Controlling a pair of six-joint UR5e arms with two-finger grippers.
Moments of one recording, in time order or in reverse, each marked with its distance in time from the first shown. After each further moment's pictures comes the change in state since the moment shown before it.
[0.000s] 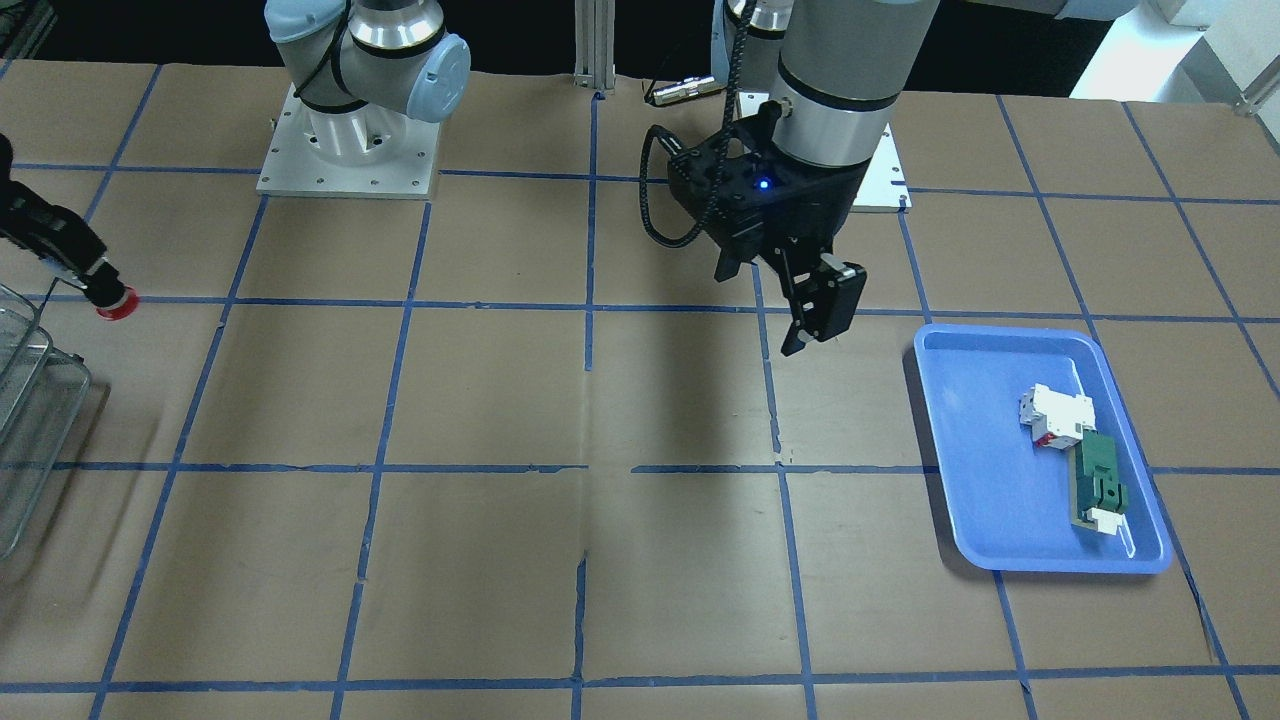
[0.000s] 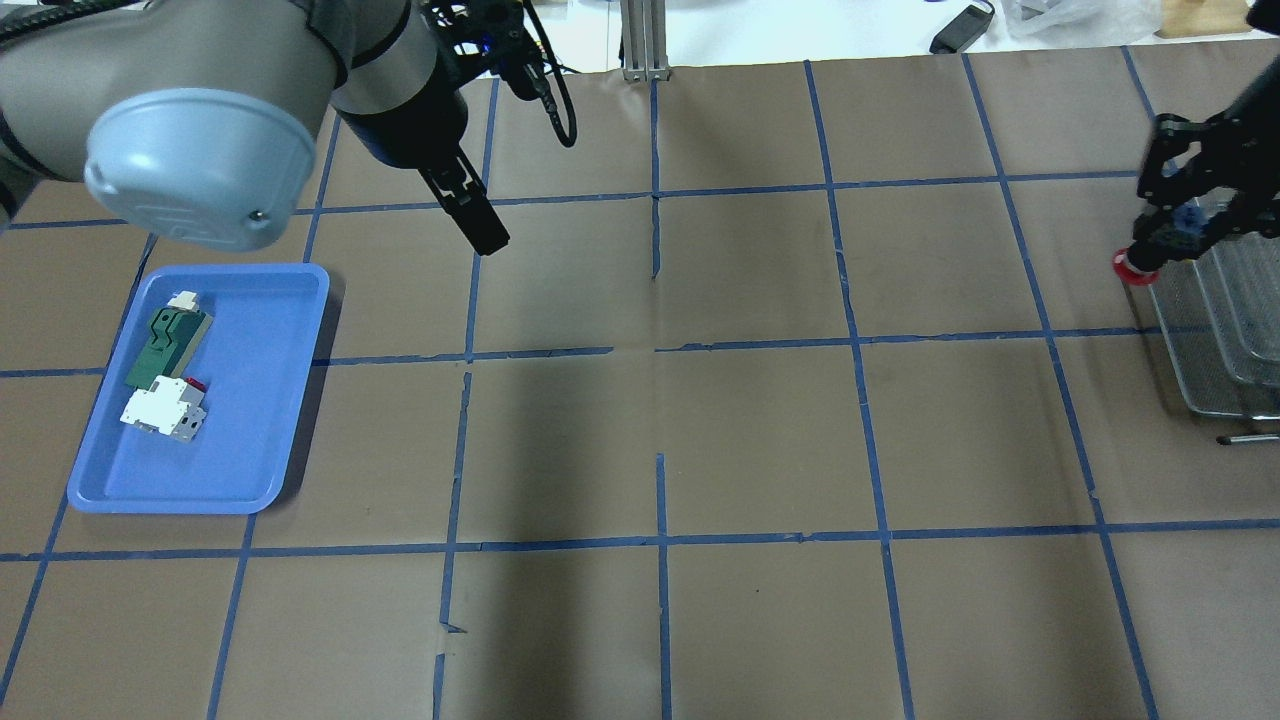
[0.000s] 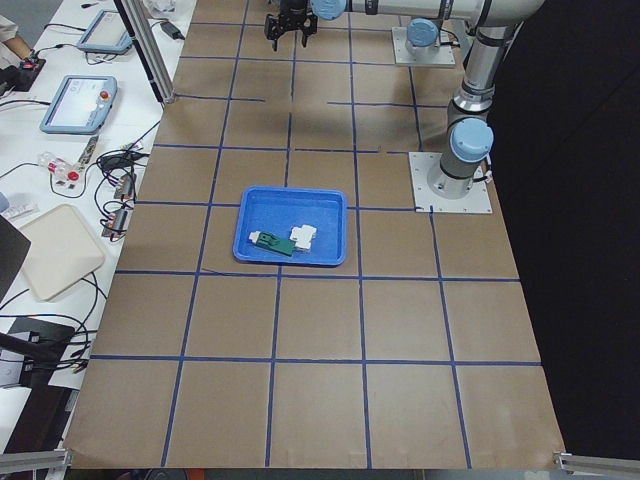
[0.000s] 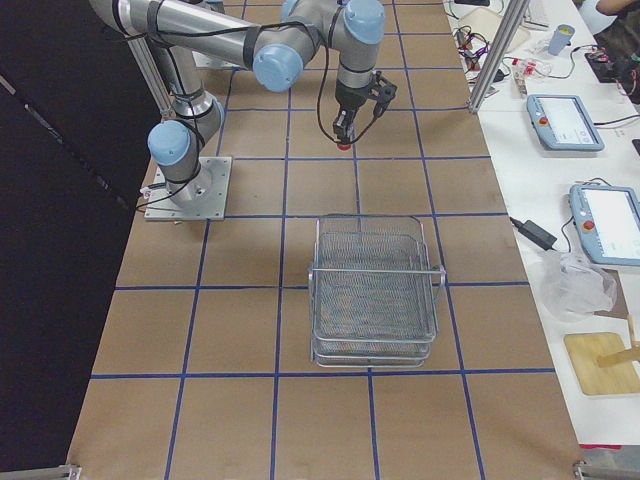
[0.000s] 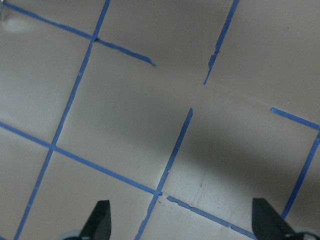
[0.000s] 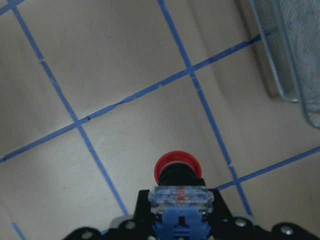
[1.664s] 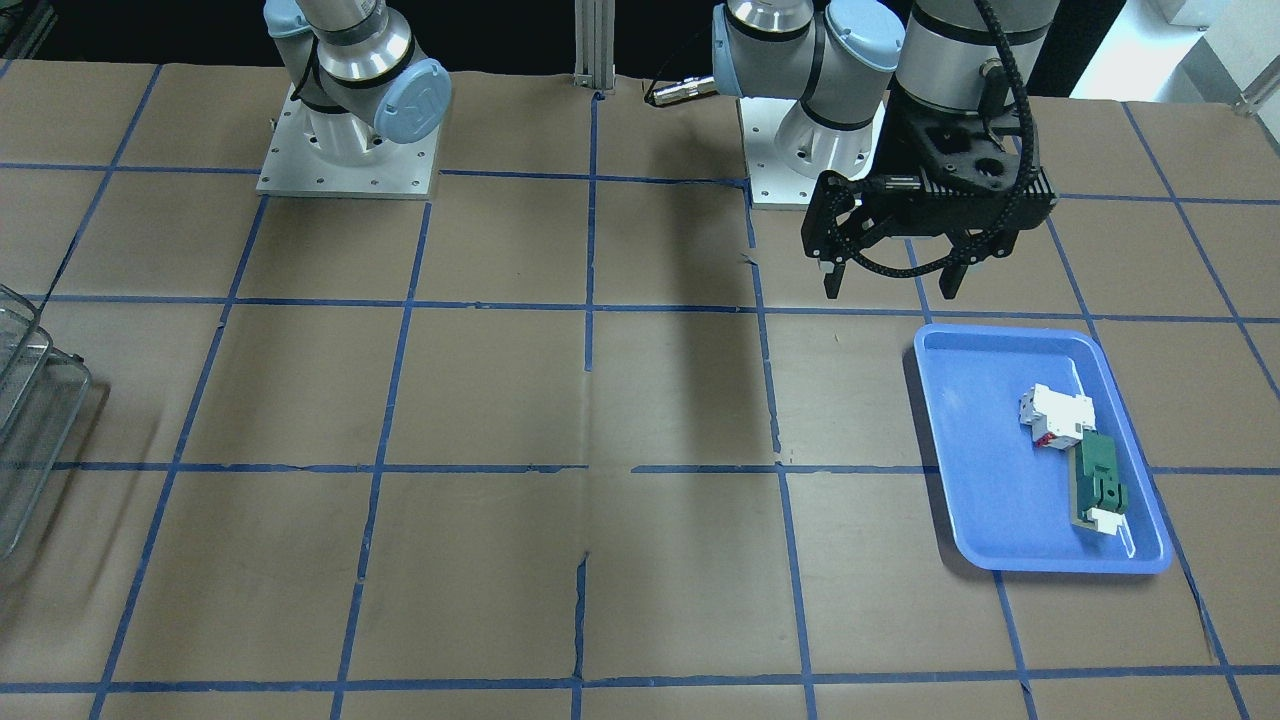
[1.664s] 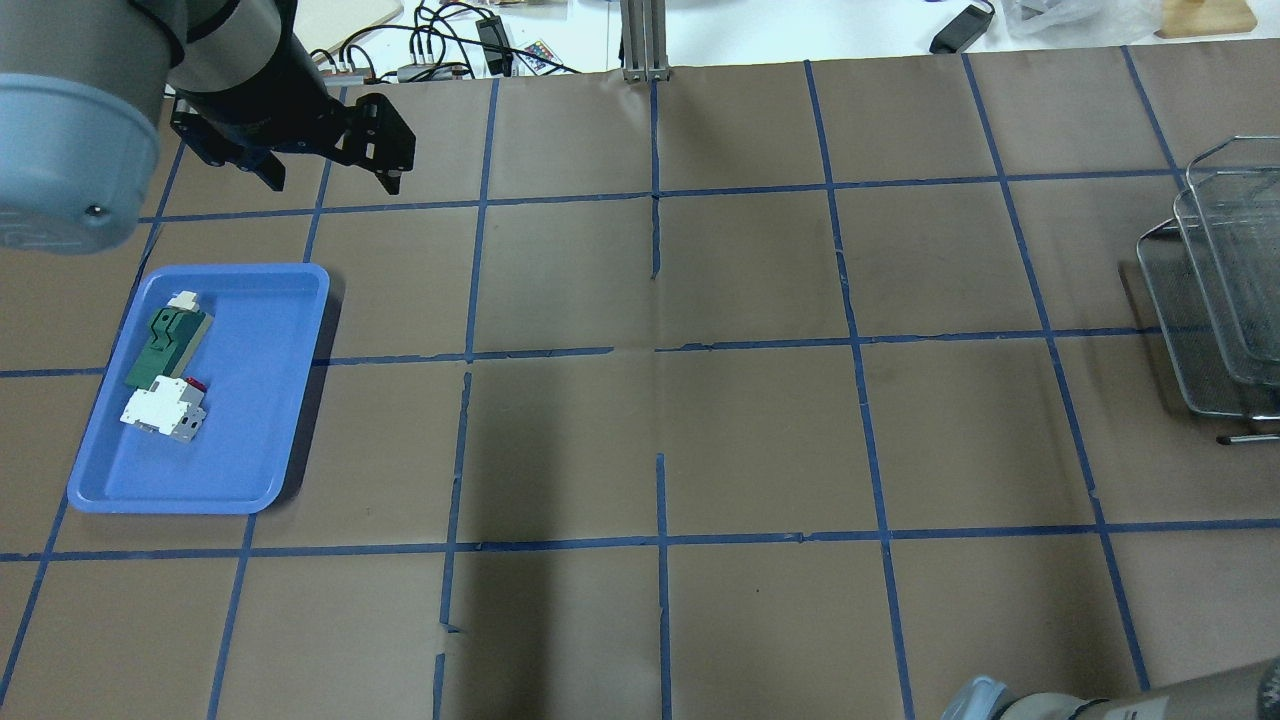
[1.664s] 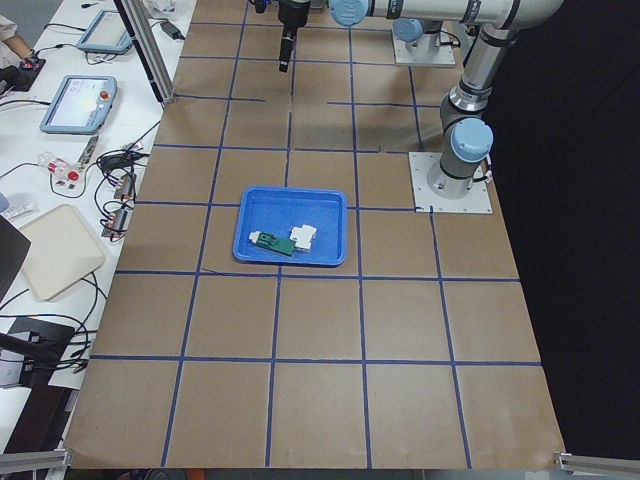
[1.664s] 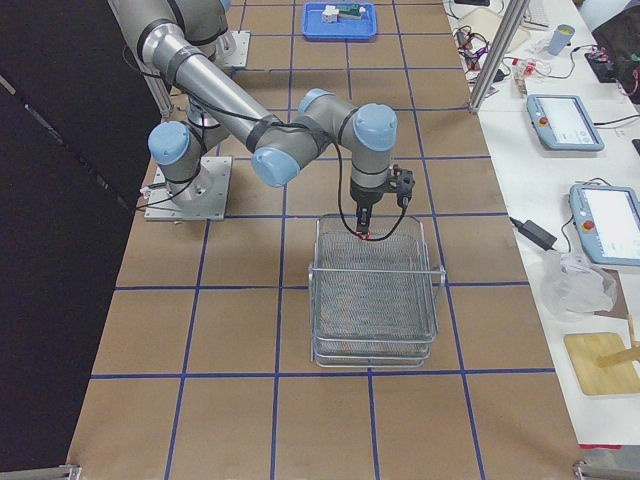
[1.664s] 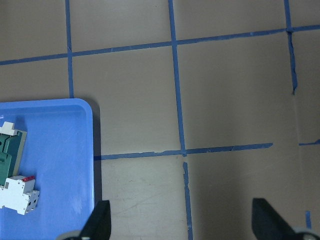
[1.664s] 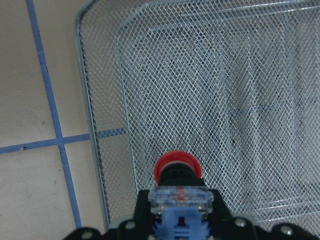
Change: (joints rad) left arm 0.105 0.085 -0.028 0.001 0.096 -0.777; right arm -0.228 0.207 -0.005 -0.298 -0.043 -0.458
